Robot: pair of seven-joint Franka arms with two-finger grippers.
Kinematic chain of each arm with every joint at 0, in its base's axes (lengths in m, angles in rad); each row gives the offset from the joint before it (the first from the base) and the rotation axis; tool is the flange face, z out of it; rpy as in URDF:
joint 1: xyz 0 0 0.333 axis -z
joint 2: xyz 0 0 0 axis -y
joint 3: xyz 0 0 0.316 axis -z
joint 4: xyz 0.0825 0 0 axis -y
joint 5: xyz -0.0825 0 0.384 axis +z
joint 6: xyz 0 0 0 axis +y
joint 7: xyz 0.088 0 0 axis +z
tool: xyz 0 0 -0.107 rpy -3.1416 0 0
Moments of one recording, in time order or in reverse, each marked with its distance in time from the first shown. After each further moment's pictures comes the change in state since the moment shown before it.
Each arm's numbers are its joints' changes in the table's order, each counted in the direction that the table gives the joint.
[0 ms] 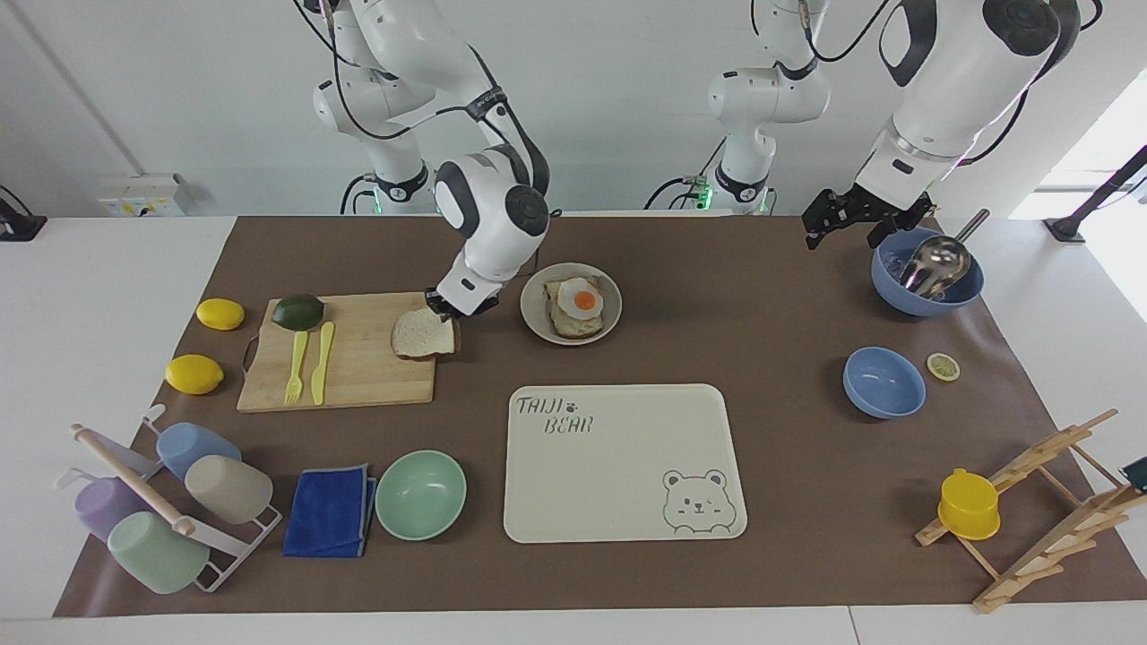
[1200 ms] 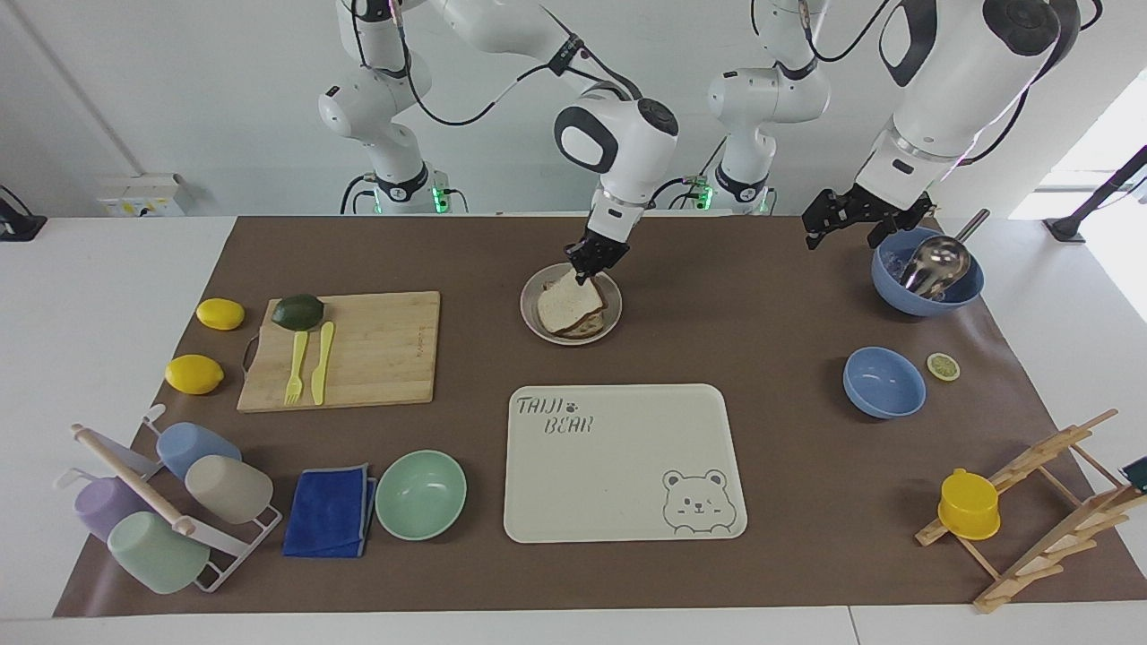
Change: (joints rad) left arm 0.000 0.000 0.000 0.000 0.000 0.000 0.000; right arm -0.192 -0.074 -0.023 0.028 0.089 -0.226 -0.147
